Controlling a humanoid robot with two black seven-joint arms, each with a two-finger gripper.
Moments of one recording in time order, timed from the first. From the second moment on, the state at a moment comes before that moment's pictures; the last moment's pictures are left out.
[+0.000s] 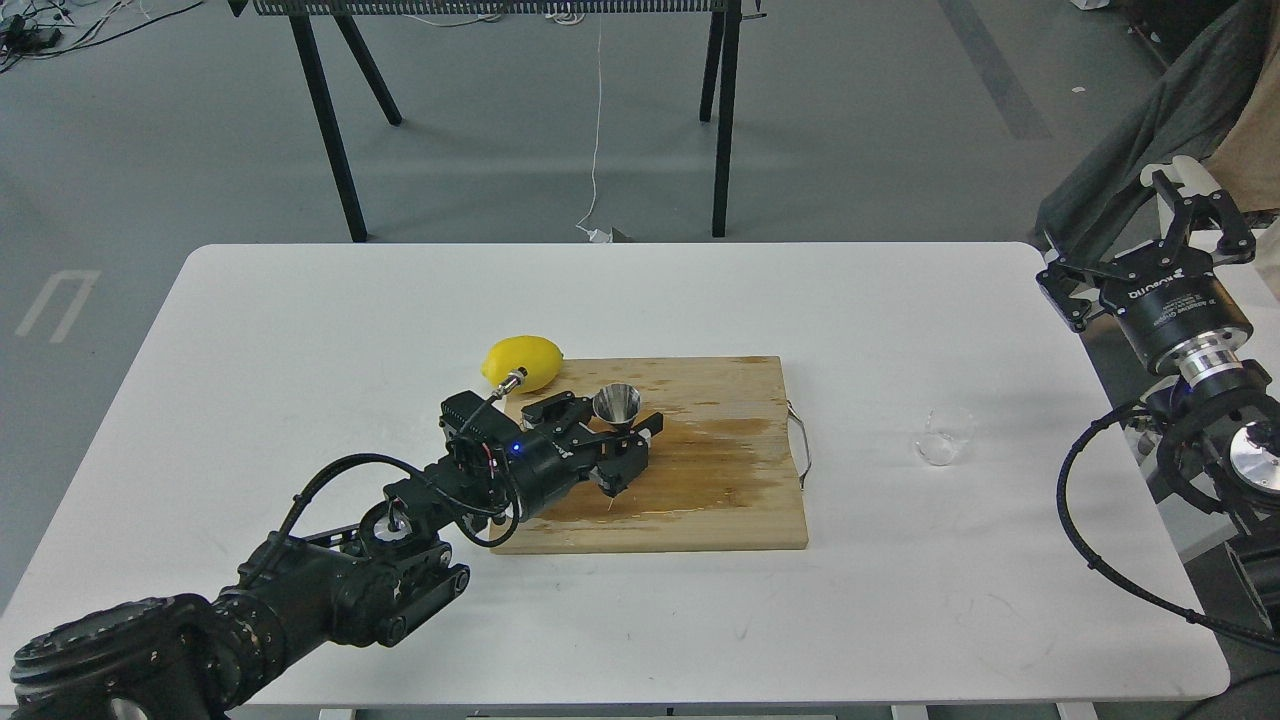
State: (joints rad) left arm -0.60 -0.04 -0.40 -0.48 1.94 0.45 -0.49; right arm 0.43 -0.44 1.25 0.81 0.17 0.49 -0.02
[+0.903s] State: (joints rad) left arm -0.59 -0.04 -0.37 -0.48 1.94 0.45 -0.49; right arm 0.43 -0.45 1.25 0.81 0.17 0.49 -0.02
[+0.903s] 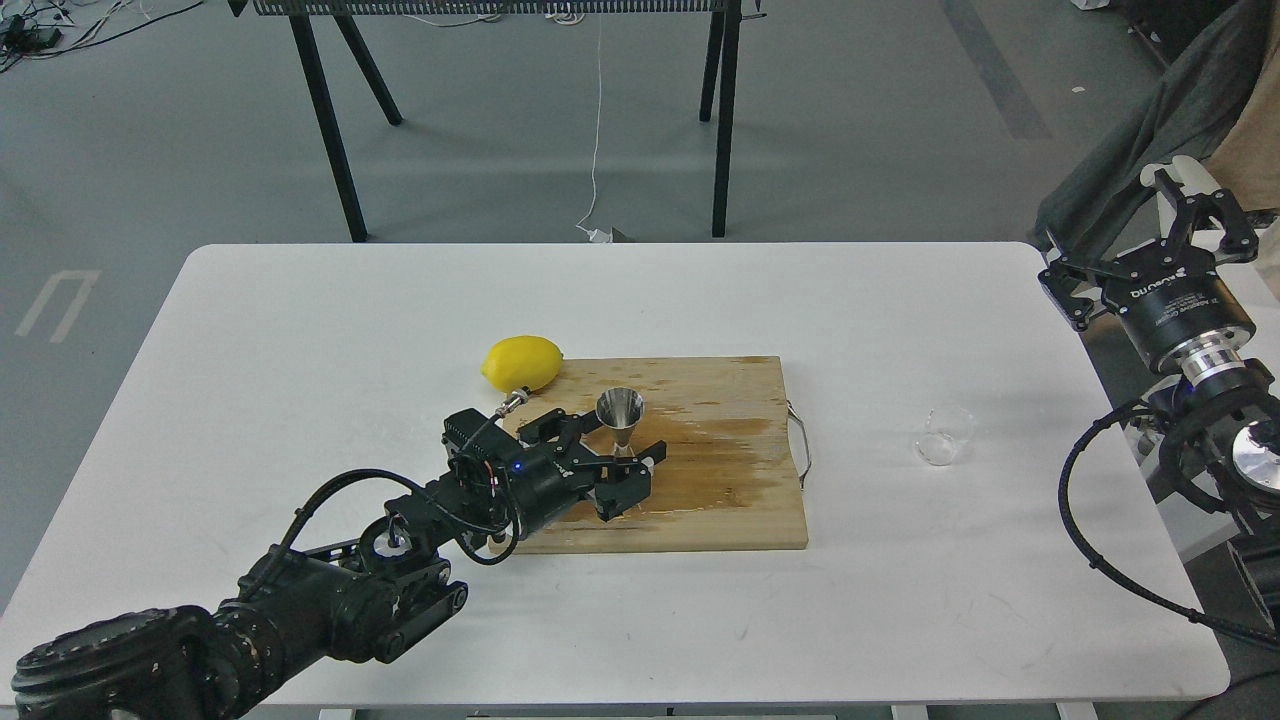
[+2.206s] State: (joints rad) left arm -0.54 -0.02 -0.38 -0.48 1.94 0.49 -0.49; right arm 0.43 -0.45 1.26 0.82 0.17 0.49 -0.02
